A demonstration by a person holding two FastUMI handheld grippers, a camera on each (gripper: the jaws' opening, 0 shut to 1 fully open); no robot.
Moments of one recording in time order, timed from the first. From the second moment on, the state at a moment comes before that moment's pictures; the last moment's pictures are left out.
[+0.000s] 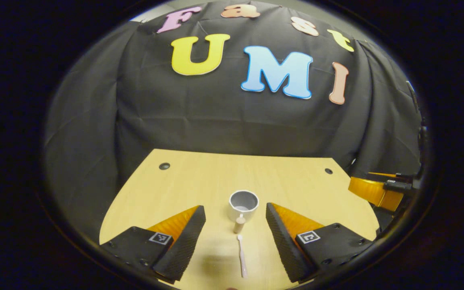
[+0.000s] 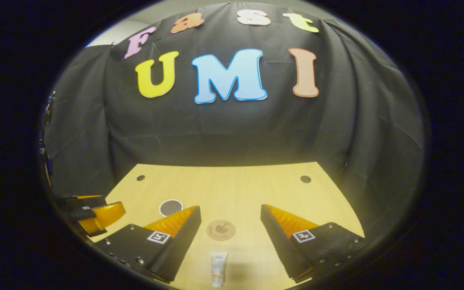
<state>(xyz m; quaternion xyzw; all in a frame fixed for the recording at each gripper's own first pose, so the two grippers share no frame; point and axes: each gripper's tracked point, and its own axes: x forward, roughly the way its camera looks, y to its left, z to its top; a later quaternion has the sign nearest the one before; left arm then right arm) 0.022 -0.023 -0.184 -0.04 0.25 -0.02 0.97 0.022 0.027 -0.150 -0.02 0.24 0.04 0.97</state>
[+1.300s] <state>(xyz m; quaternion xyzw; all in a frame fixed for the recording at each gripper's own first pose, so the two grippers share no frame) -0.030 -0.032 -0.391 -0.04 0.54 -0.02 0.84 -0.055 0.040 -0.360 -0.02 0.55 0.07 0.83</state>
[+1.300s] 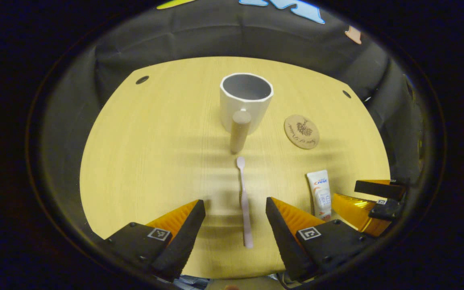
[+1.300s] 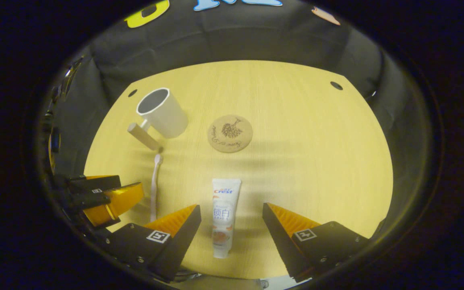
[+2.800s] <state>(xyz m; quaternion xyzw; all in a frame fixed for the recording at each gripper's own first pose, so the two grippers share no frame) -0.041 -0.019 -0.443 -0.01 0.61 0.01 0.80 -0.072 0.036 -0.419 -0.05 0.63 0.00 0.78</state>
